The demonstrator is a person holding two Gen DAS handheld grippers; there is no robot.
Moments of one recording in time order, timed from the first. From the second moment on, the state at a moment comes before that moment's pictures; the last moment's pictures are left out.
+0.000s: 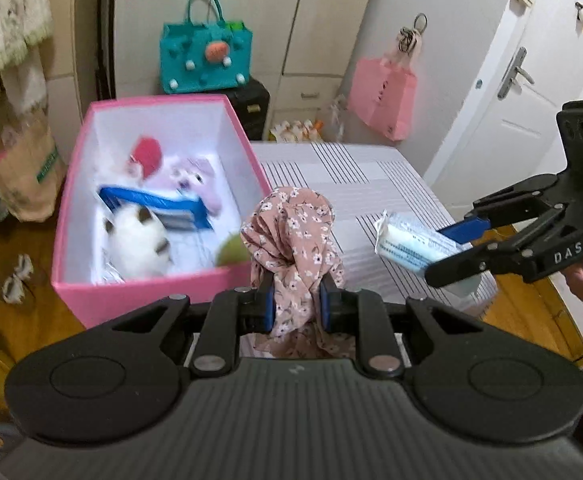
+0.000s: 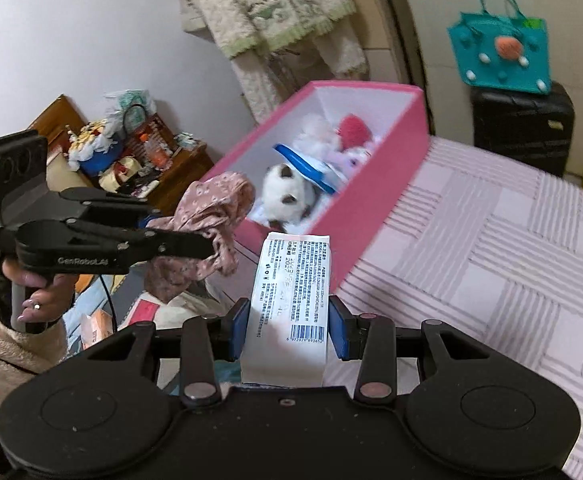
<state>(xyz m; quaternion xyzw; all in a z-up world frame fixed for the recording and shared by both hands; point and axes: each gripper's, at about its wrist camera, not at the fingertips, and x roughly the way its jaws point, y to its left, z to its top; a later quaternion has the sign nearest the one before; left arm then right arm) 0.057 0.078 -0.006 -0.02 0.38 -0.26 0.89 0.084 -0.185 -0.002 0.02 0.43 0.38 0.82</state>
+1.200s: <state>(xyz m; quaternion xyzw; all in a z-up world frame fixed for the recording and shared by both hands) 0.288 0.136 -0.062 -0.13 0.43 -0.18 0.88 0.288 -0.044 -0.045 -0.12 0.39 0.25 0.88</state>
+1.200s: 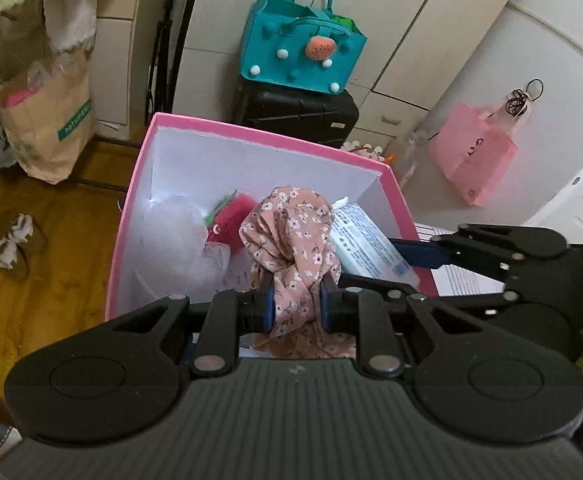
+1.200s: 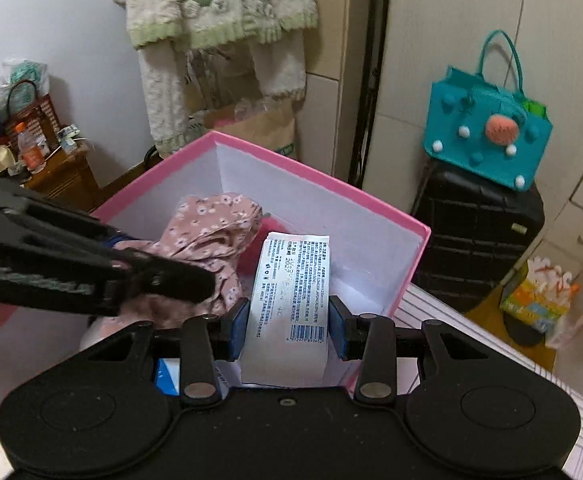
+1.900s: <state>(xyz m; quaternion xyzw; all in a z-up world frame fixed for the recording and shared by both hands) 0.227 0.119 -0.031 -0.05 0.37 -0.17 0.91 0.215 -0.105 -0.015 -0.05 0.35 0.29 0.89</state>
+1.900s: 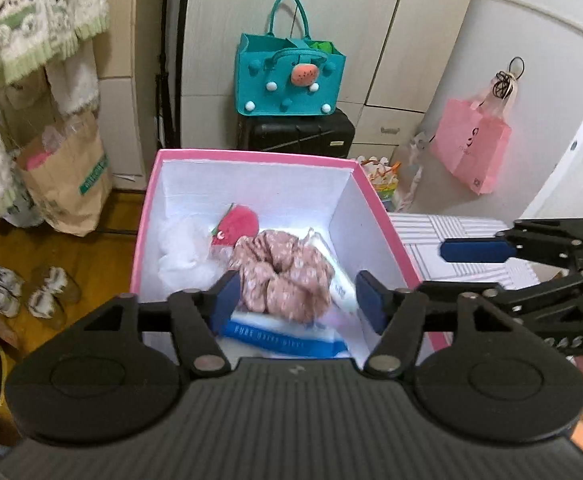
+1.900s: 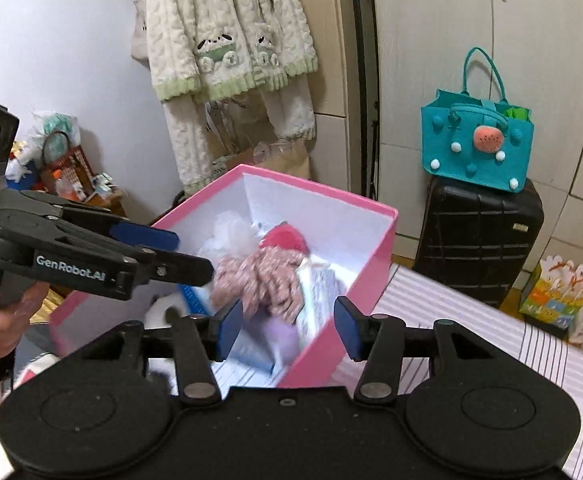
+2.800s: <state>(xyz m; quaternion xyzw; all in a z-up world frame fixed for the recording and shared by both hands) 0.078 0.079 0.023 0.03 0.31 -0.15 0.94 0.079 -0.172 0.032 -0.05 0.28 0.30 0.91</state>
